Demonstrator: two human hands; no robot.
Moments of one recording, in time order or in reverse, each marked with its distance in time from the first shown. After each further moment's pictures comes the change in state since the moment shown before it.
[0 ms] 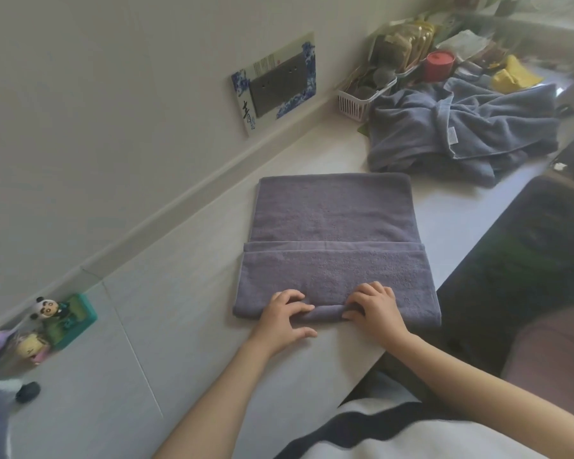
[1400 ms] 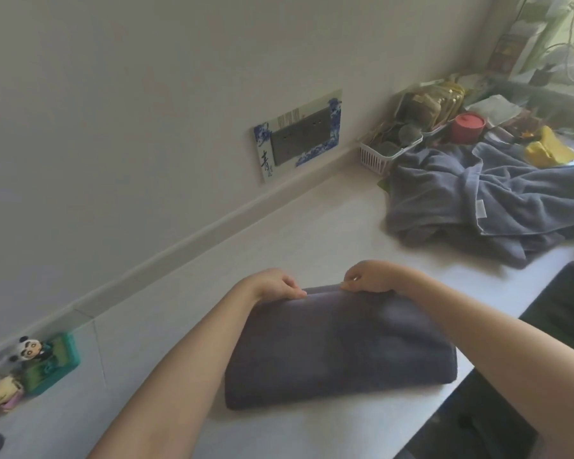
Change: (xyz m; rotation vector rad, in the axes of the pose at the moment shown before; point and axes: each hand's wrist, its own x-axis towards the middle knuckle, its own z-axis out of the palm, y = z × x) left_hand 0.156 0.025 -0.135 -0.132 -0.390 -0.387; right_hand 0.198 -0.012 -0.125 -0.073 -0.657 -0.046
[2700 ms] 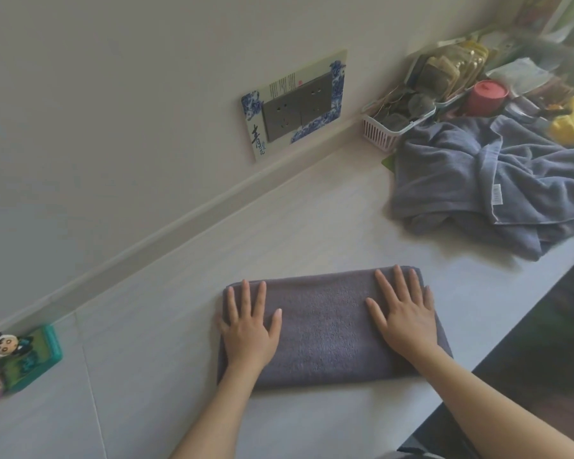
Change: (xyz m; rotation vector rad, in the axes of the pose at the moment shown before) left_hand 0.012 -0.080 0.114 0.419 0.623 -0.249; right_hand -0.007 0.065 0.121 -0.165 0.573 0.388
